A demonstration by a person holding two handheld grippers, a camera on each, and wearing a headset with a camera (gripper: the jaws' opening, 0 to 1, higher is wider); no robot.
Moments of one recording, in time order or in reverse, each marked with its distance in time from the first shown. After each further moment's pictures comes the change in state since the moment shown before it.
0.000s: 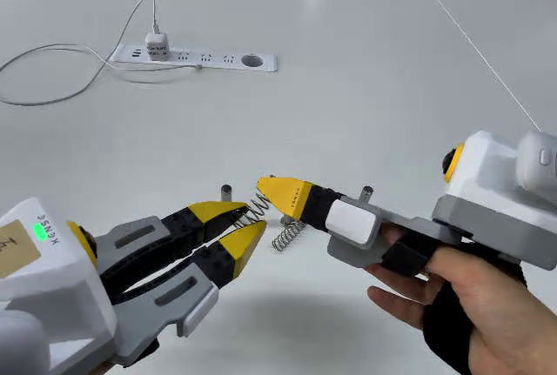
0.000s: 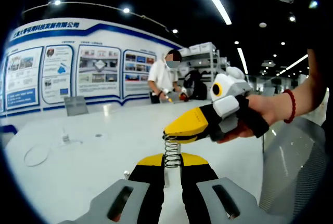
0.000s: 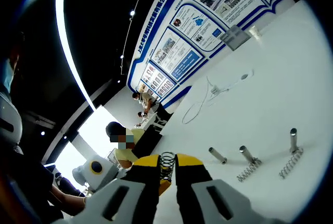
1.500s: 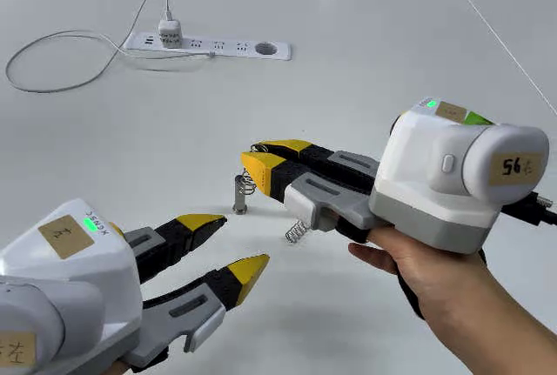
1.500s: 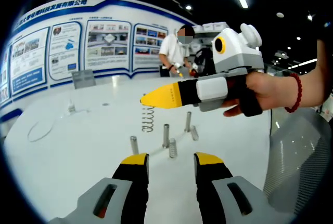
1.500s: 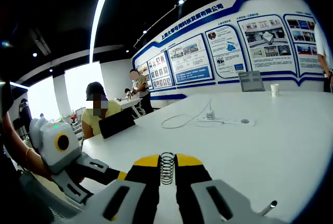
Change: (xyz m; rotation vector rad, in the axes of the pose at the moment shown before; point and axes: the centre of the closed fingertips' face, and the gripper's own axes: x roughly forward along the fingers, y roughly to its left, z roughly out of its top) left arm -0.006 0.012 -0.051 -0.079 0.208 0.076; right arm 0.050 -0.019 0.008 -0.595 0.027 -0.125
